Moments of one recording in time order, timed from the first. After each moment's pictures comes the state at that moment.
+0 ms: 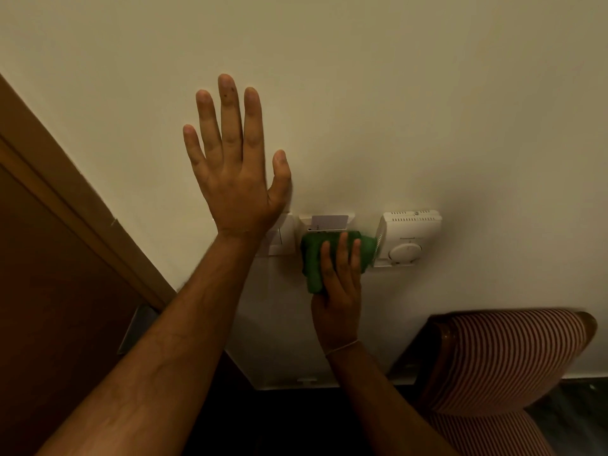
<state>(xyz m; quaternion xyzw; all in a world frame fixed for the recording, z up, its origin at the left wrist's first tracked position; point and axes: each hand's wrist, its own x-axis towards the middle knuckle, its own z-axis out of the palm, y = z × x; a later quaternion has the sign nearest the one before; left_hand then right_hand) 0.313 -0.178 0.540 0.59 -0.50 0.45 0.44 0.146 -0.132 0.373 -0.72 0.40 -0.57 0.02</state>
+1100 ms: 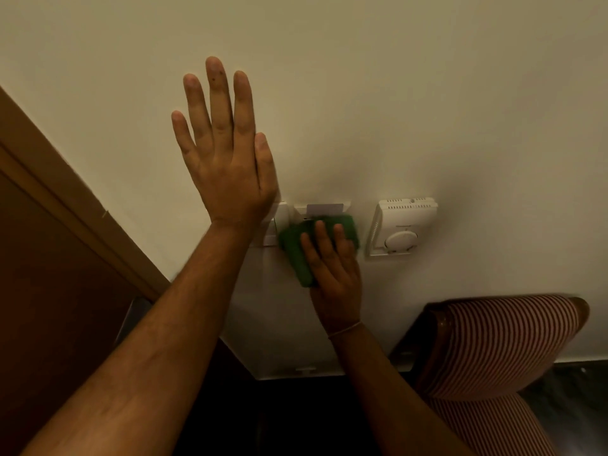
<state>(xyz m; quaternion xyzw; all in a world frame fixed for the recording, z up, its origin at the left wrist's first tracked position) 0.315 -0.183 0.538 0.57 -0.52 0.43 0.46 0.137 -0.142 0.374 -0.77 0.34 -0.54 -0.08</state>
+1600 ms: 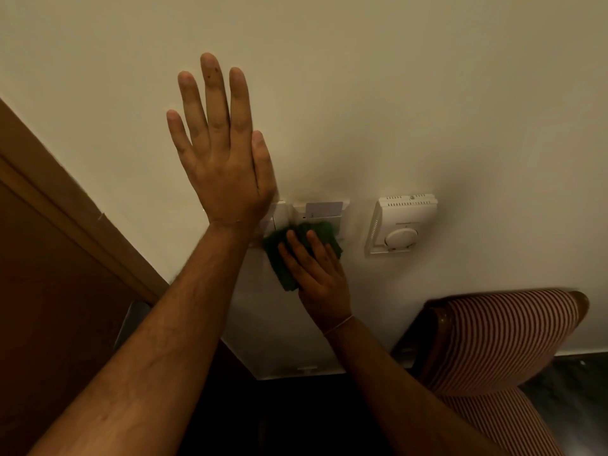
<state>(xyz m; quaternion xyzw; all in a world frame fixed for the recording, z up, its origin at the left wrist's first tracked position) 0.315 -0.184 0.539 0.57 -0.52 0.43 0.47 0.147 -0.148 0.364 -0.81 0.29 -0.49 -0.13</state>
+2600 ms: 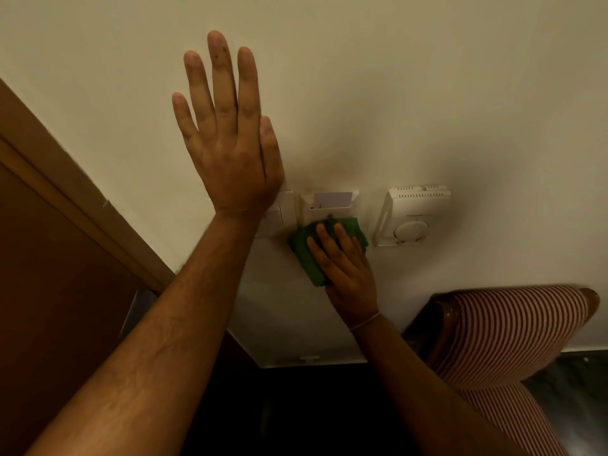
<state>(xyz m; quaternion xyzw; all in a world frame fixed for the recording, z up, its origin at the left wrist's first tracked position) 0.313 -0.185 0.541 0.56 -0.50 0.45 0.48 0.113 -0.150 0.366 -0.81 0.29 -0.51 -0.09</state>
